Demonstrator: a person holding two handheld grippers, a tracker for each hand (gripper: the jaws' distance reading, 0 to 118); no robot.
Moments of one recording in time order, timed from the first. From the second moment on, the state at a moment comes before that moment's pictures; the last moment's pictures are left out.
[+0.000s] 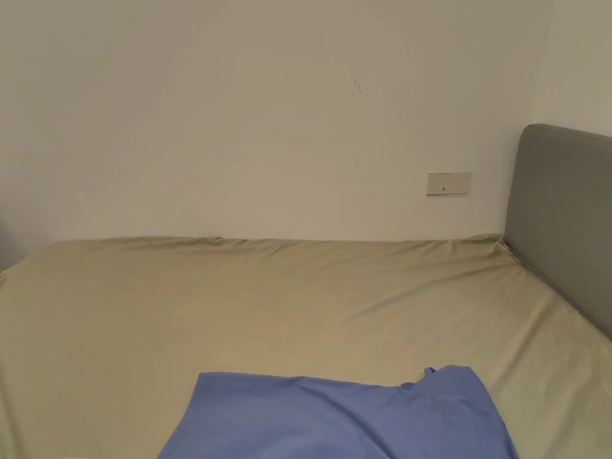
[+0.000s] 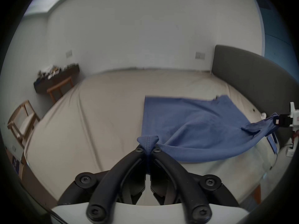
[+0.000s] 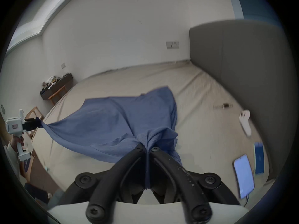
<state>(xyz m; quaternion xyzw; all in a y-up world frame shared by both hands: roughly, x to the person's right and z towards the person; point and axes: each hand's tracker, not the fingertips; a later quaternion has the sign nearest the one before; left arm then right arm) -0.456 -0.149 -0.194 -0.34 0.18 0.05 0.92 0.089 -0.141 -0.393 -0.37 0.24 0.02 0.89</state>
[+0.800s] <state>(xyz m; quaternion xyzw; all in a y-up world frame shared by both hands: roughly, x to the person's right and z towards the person) -0.441 -0.138 -0.080 -0.29 0.22 0.14 0.92 0.132 -0.123 -0.297 -0.28 0.23 0.04 0.93</state>
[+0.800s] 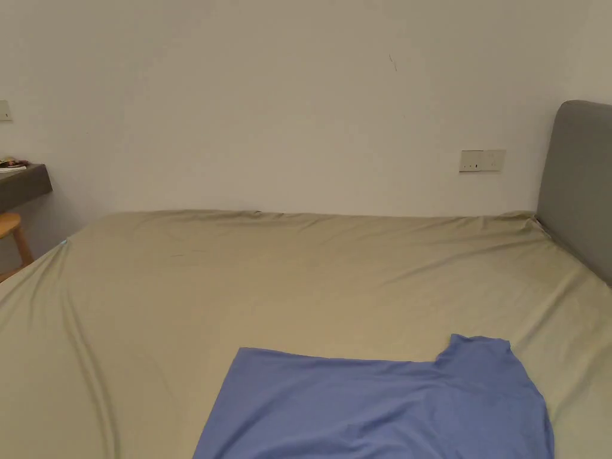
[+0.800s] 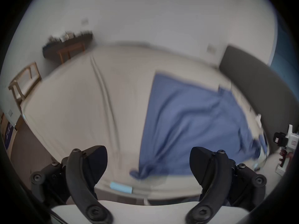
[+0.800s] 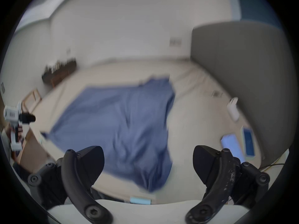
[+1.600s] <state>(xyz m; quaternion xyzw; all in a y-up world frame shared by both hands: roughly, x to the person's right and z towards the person) -0.435 -0.081 -0.058 -0.38 0.15 0.11 0.91 0.127 0.035 -0.222 -0.06 0.20 -0.03 0.98</state>
